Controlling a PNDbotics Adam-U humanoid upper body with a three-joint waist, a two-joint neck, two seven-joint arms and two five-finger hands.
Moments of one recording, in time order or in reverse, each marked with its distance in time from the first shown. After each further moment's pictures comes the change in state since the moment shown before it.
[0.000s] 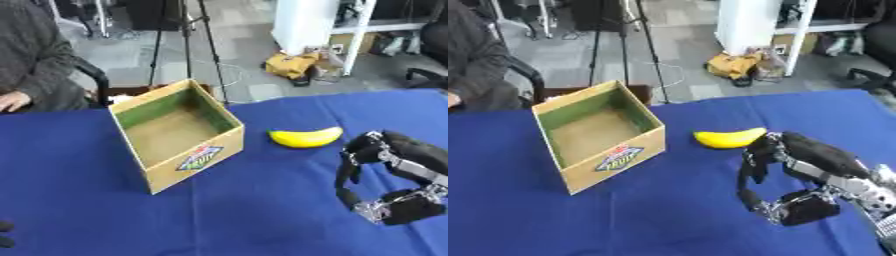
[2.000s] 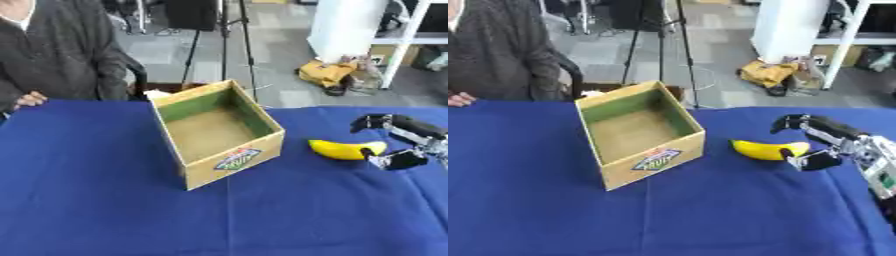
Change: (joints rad) left arm -0.027 -0.007 -0.049 0.000 0.067 -0.039 -0.137; right arm -0.287 -0.081 -0.101 0.902 0.331 -0.085 -0.120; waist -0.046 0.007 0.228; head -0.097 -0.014
